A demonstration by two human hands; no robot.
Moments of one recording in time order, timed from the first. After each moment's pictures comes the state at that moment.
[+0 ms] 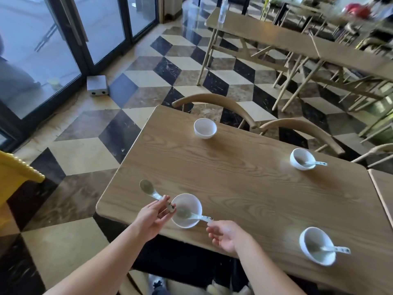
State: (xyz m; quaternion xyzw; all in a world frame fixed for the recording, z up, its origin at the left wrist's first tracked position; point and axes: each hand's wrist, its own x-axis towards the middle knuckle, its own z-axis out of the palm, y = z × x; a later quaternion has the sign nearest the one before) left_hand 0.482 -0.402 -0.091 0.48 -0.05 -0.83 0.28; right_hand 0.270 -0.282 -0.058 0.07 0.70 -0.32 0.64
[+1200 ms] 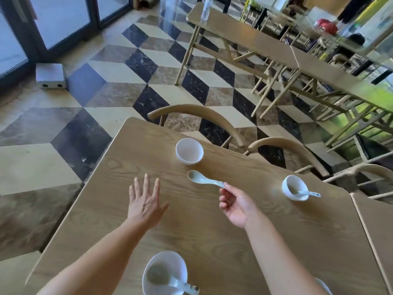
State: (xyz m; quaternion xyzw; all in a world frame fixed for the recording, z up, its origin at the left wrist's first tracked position) left_hand 0.367 -0.574 -0.157 0.51 -0.83 -0.21 -0.07; right_hand 0.150 -0.465 -0.011 0.10 0.63 -0.56 0.54
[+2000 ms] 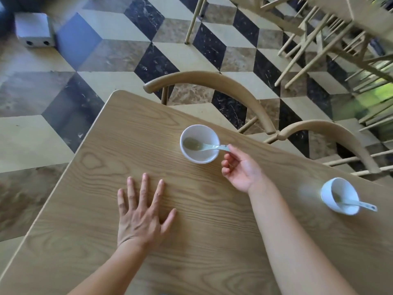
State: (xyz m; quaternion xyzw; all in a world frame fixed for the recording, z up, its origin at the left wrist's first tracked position) left_hand 0.346 -0.575 -0.209 0.54 -0.84 -0.10 0.02; right_hand 0.072 -0.605 -0.108 0.08 0.63 -0.53 0.57
